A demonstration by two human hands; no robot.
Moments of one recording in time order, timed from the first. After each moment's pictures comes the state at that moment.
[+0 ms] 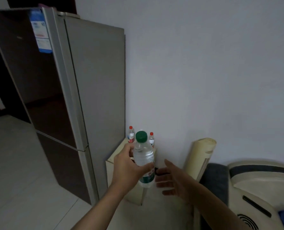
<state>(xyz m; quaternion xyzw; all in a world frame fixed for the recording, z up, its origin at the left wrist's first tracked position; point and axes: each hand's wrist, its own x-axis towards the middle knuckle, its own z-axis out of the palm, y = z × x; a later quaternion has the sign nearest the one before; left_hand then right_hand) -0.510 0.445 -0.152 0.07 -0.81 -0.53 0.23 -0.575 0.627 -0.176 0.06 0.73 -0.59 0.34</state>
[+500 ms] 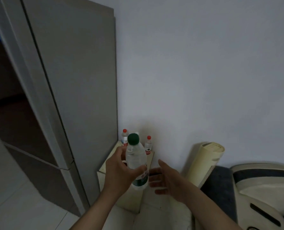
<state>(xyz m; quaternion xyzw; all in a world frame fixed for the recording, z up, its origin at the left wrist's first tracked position) -0.663 0.362 -0.183 0.05 -0.82 -0.53 0.22 -0.723 0.551 -0.209 0.10 0.69 -0.62 0.36</state>
